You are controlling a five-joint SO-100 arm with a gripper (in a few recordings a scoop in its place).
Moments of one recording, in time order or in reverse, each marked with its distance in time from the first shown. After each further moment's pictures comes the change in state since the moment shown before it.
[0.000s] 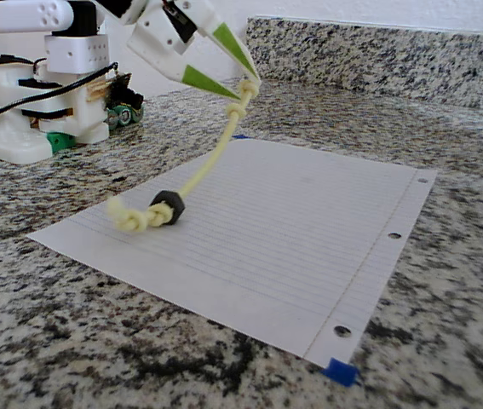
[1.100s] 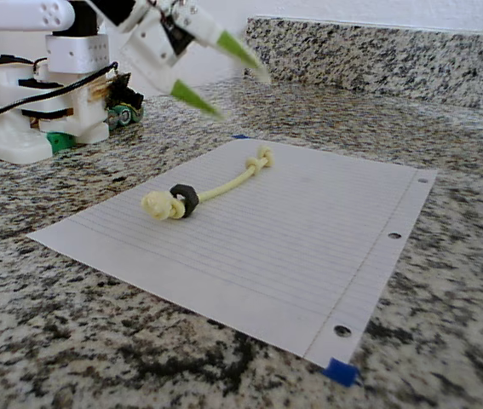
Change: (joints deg) arm 1.6 -5.0 0.0 4.7 -1.0
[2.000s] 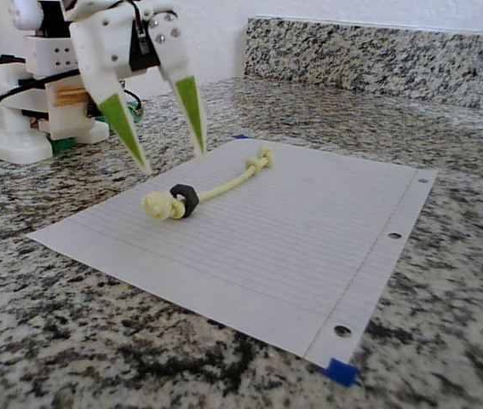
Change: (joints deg) arm 31.7 -49.2 -25.9 -1.8 40.5
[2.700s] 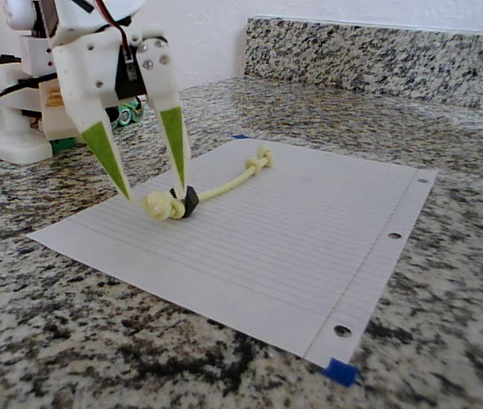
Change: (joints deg) arm 5.4 -10.4 -0.2 -13.1 6.8
